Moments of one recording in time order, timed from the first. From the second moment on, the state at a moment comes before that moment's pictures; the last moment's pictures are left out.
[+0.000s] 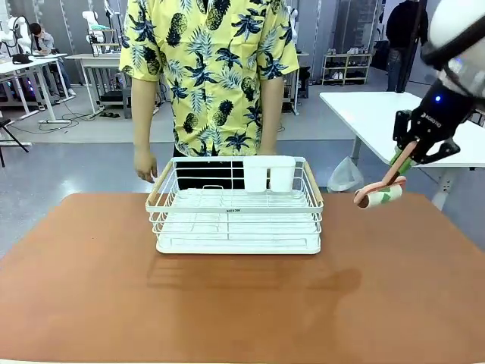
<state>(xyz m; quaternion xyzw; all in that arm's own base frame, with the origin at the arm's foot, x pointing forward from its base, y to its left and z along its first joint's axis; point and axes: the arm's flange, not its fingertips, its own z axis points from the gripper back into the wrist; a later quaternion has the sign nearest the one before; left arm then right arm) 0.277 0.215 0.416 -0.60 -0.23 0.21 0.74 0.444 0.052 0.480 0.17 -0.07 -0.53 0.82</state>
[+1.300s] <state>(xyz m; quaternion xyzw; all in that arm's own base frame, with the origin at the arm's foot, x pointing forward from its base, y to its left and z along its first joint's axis) 0.277 0.215 0.416 -0.60 -0.23 0.21 0.74 0.453 0.045 0.328 0.20 -0.13 -0.65 0.72</state>
